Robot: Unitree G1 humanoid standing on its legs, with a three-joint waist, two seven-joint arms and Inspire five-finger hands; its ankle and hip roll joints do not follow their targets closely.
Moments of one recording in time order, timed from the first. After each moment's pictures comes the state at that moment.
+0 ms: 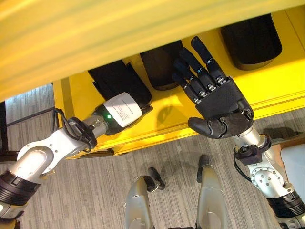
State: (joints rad) left arm -0.37 1.13 -0.25 -0.27 1.02 -0.31 -0.28; right arm -0.26 -0.64 0.20 -0.27 1.20 -0.17 0.54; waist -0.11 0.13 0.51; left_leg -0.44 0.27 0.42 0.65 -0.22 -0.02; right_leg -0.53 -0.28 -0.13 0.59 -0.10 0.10
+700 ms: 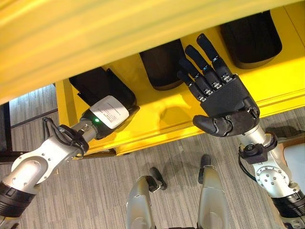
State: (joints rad) left arm -0.23 1.13 -0.16 -0.26 1.05 -0.20 -0.27; right arm -0.26 -0.67 0.17 -0.27 1.22 -0.17 0.55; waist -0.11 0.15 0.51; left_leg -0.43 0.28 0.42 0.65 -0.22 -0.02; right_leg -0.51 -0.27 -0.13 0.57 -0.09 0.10
